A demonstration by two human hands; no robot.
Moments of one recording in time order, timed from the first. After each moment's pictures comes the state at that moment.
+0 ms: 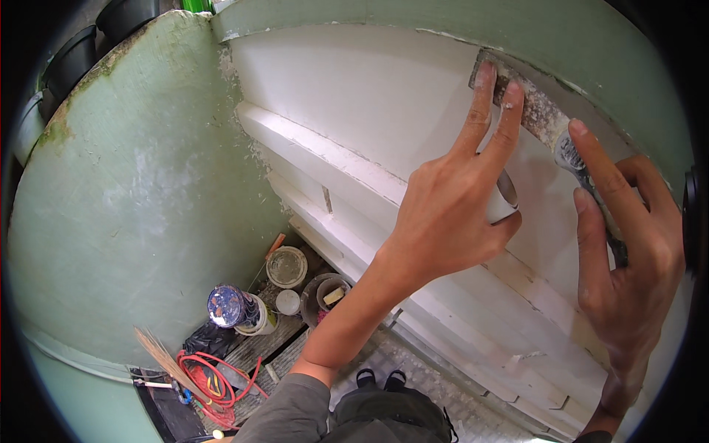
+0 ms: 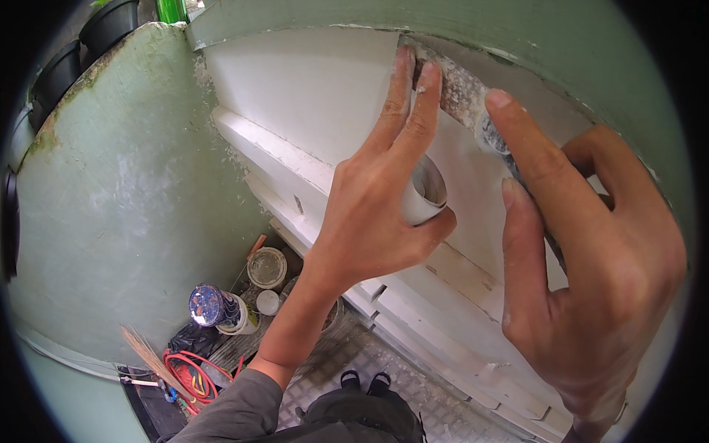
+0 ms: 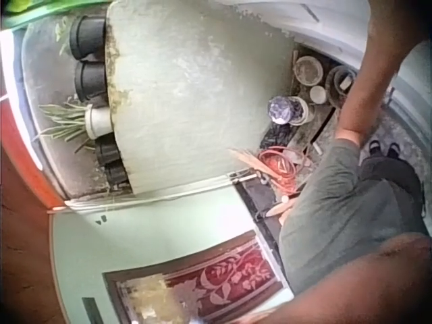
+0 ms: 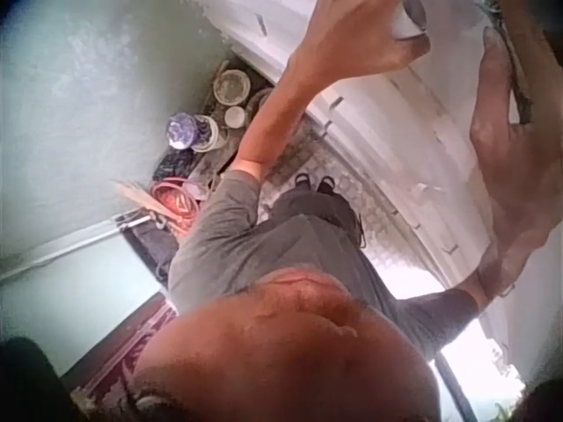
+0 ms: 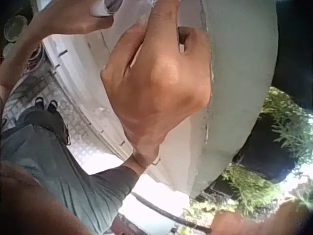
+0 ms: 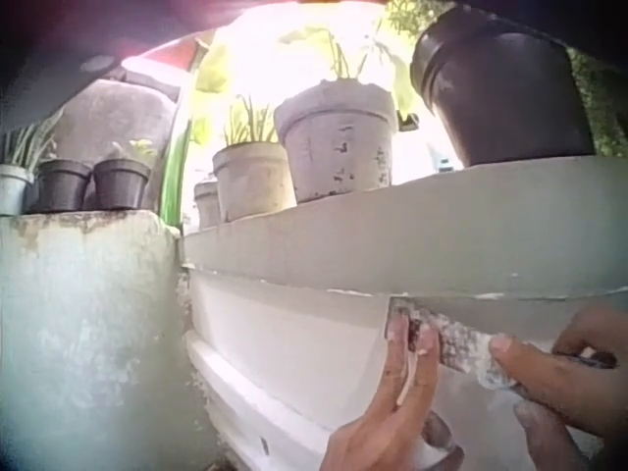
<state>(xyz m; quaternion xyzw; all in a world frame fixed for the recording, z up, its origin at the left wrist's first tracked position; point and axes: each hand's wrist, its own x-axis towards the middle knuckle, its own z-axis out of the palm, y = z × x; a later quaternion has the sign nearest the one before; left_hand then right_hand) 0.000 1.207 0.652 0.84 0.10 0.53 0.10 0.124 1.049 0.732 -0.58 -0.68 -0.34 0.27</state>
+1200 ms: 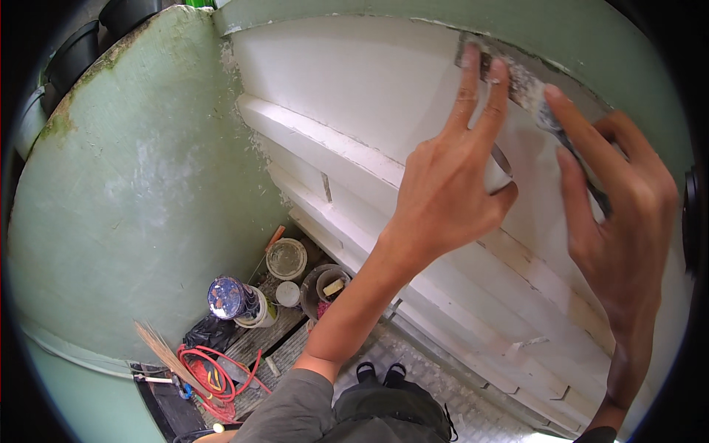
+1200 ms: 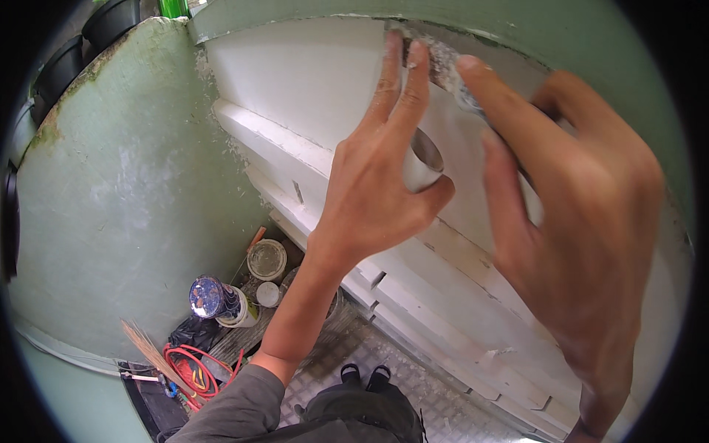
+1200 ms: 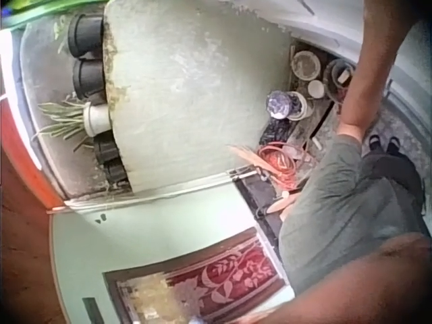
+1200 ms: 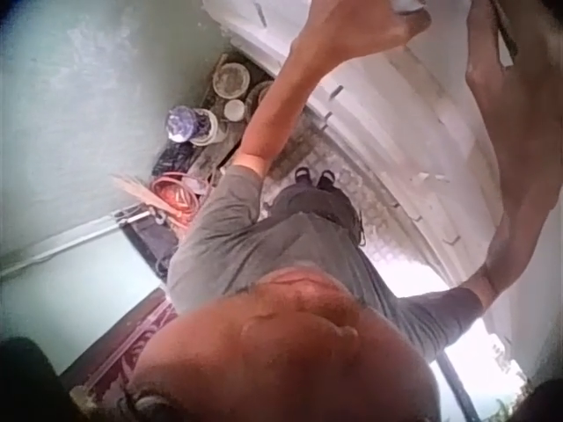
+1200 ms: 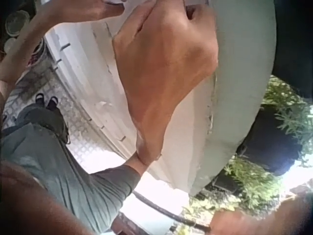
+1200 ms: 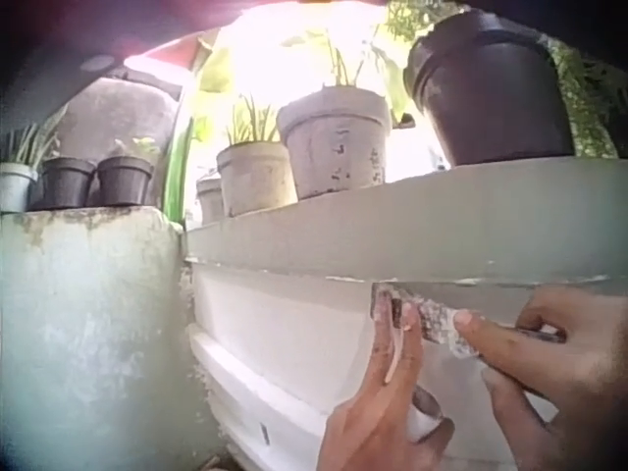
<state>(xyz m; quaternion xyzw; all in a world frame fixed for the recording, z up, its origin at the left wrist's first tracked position) 0.002 1.193 0.658 0.82 0.16 0.52 0.19 0.120 1.054 0.738 -0.60 -0.66 -0.37 0.25</state>
